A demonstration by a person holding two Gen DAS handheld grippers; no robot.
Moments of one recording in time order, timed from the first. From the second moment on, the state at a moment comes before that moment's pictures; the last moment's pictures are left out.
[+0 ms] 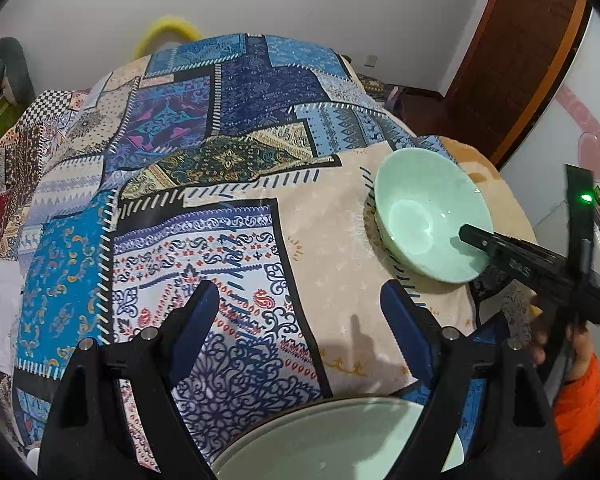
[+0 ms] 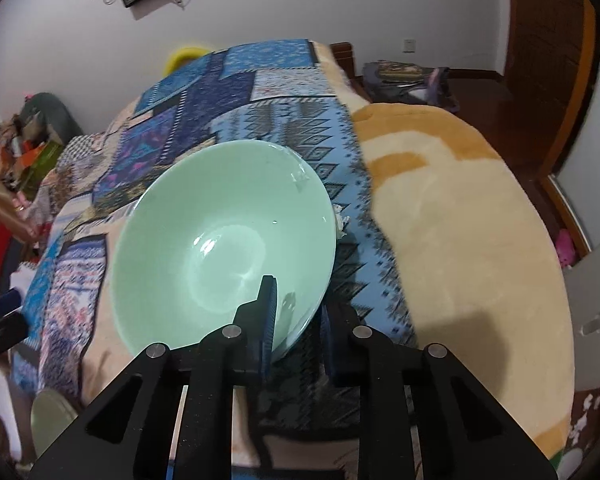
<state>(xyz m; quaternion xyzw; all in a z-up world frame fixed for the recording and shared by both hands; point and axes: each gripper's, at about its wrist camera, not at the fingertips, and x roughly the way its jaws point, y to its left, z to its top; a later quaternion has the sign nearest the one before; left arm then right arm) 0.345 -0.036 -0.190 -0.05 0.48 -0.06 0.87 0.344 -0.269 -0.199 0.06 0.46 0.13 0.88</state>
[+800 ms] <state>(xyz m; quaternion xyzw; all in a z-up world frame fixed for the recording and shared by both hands) 0.371 -0.079 -0.234 -0.03 0.52 -0.08 0.85 0.320 -0.244 -0.203 0.05 0.48 0.19 0.85</state>
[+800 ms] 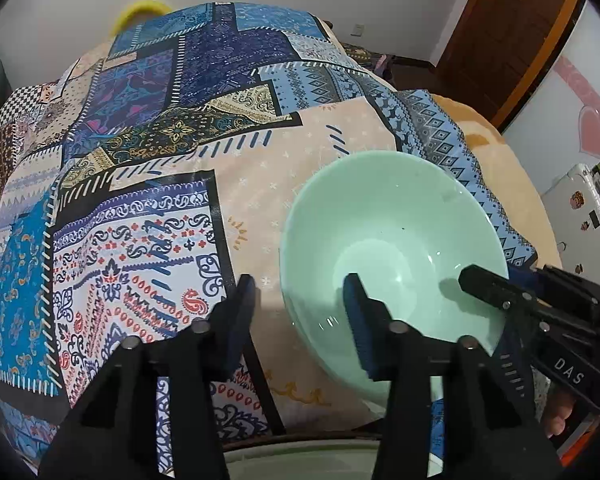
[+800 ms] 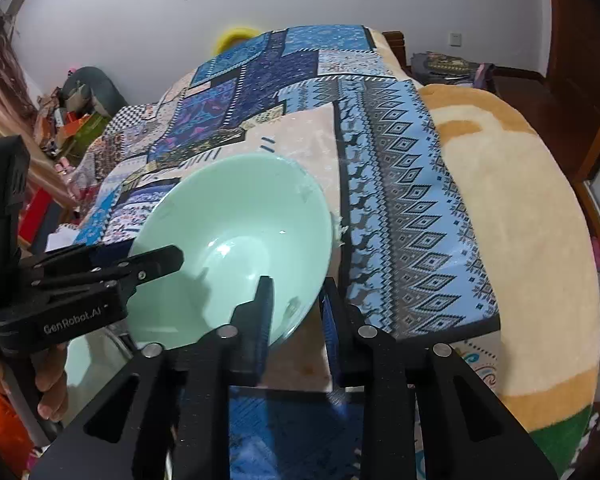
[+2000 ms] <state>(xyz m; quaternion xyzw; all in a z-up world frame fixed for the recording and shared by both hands) 0.313 -0.074 -0.179 -0.03 0.48 -0.10 0.87 0.274 -0.226 -0.150 0.05 0.44 0.18 0.88</state>
